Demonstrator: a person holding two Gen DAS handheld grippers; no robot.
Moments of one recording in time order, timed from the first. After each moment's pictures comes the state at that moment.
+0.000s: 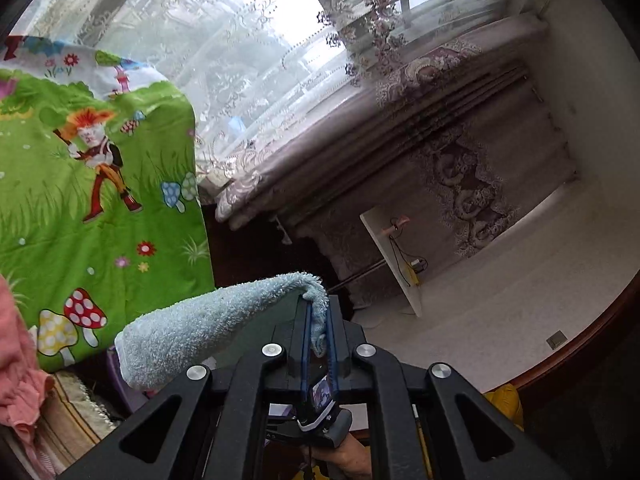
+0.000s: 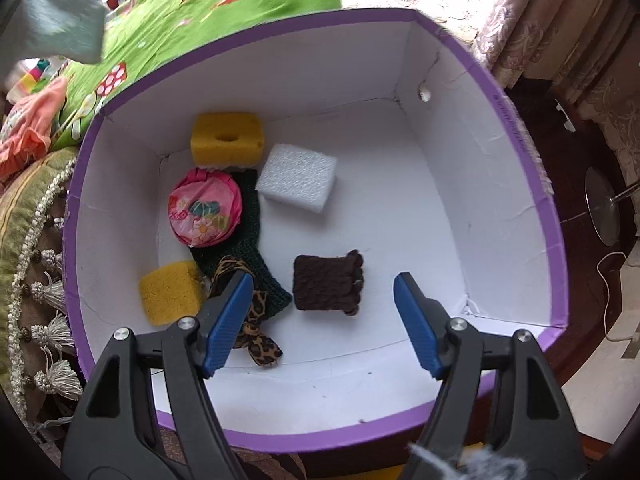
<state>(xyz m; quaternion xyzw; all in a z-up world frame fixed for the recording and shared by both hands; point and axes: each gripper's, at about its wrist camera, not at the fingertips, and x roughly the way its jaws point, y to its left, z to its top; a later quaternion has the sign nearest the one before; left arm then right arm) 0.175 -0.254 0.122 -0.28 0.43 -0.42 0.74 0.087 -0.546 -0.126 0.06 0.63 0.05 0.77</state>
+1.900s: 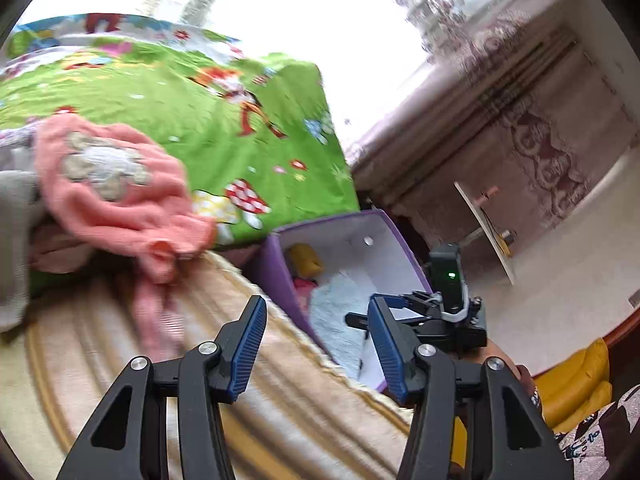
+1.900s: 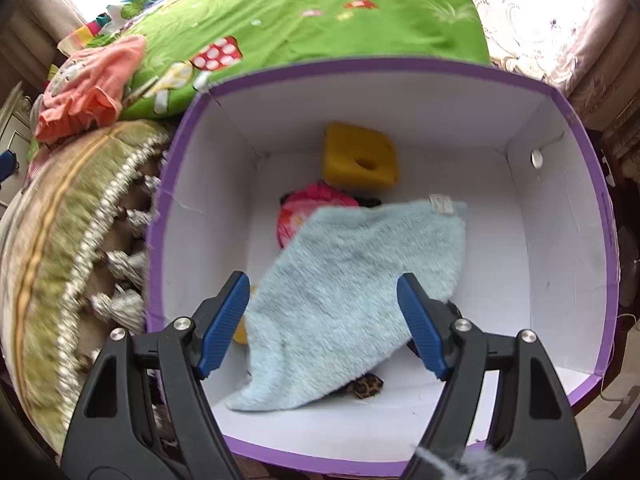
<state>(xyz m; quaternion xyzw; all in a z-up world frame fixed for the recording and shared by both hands) 0.075 -0.140 0.012 -0.20 0.46 -0.29 0.82 0.103 -0.446 -0.113 0.02 0.62 0.16 0.77</state>
